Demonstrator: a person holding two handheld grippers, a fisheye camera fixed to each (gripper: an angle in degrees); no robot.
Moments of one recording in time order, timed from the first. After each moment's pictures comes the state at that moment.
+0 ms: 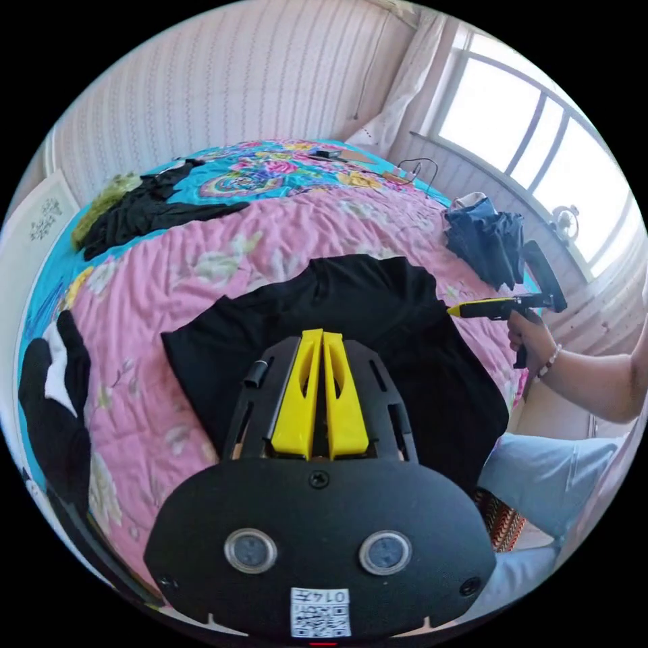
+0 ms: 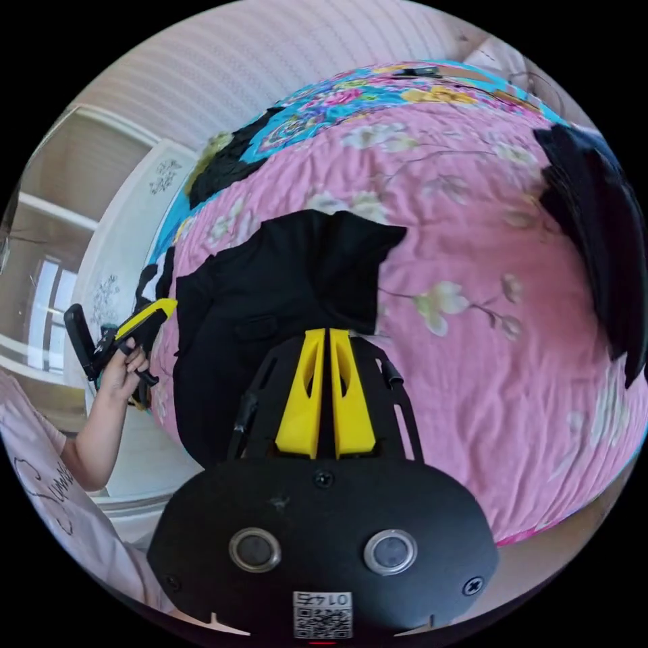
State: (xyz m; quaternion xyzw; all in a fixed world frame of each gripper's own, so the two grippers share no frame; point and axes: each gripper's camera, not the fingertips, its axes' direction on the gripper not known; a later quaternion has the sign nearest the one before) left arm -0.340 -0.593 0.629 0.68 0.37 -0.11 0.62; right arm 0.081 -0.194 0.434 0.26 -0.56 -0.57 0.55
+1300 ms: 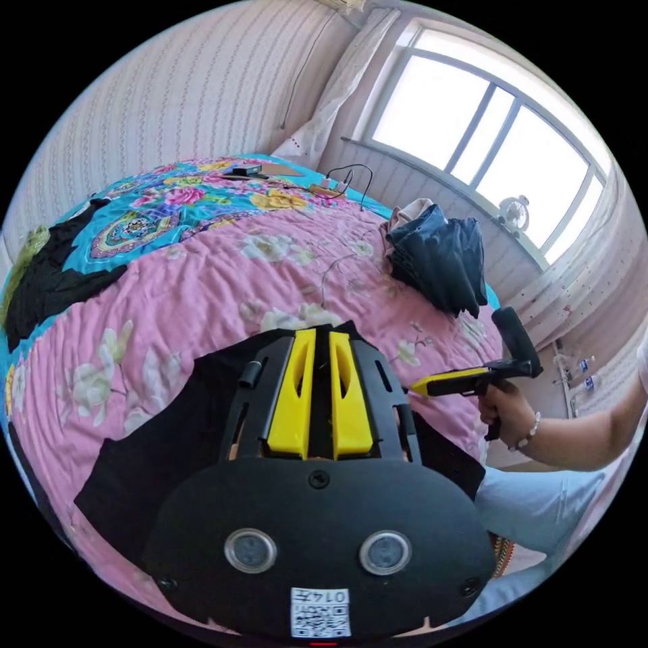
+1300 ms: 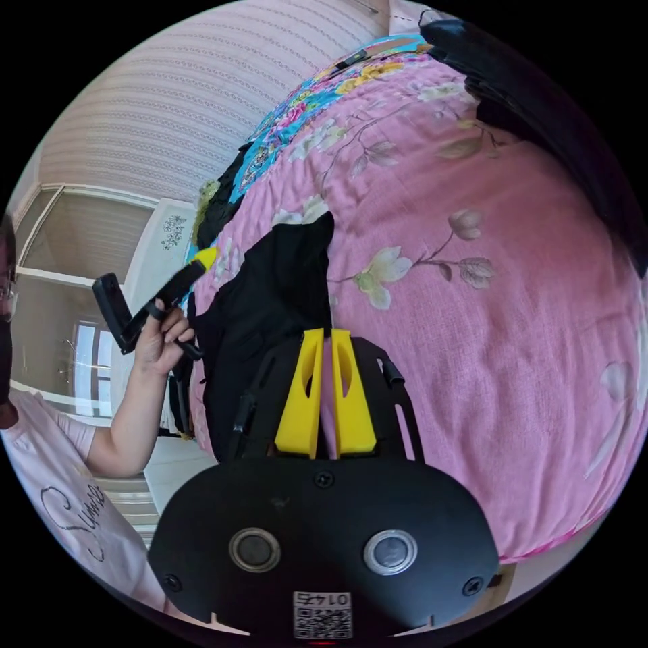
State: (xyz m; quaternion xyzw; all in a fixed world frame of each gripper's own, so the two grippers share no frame) left arm -0.275 -0.716 0.450 0.74 0.38 0.01 0.55; right arm 0.107 -0.277 0.448 0.15 -0.66 -0.51 0.53
